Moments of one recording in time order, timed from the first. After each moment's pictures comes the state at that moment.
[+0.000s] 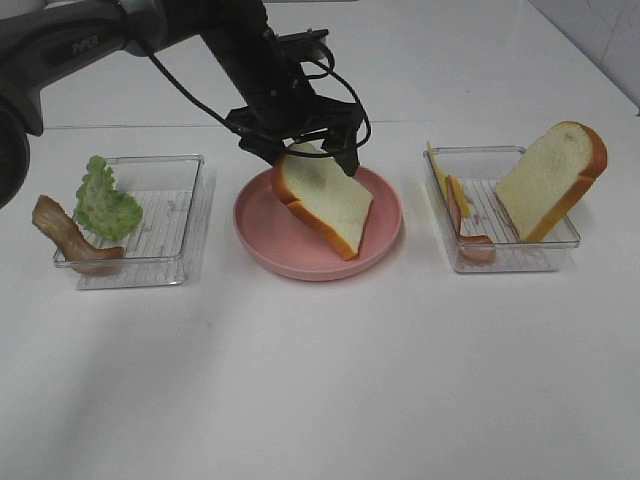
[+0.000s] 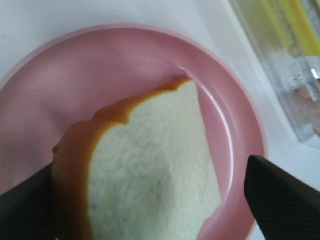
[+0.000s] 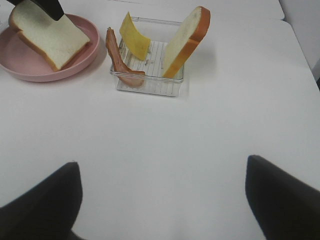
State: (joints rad) left arm -0.46 2.55 -2.38 -0.28 1.12 0.05; right arm -0.04 0.00 -0.50 0.16 1.07 -0.14
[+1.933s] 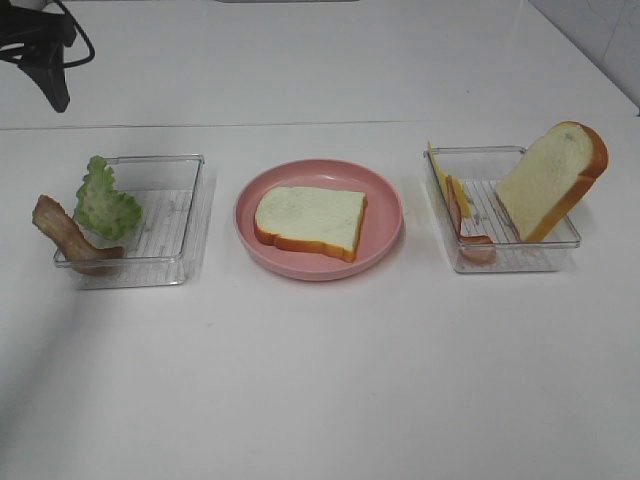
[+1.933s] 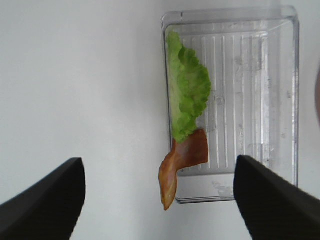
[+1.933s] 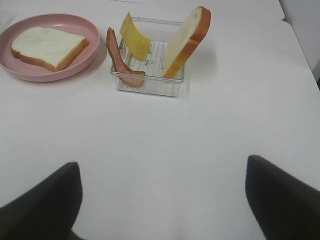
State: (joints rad) left arm -0.05 2.01 -1.85 0.01 1.22 -0.04; right arm -0.04 0.00 -0.50 0.16 1.07 -0.14
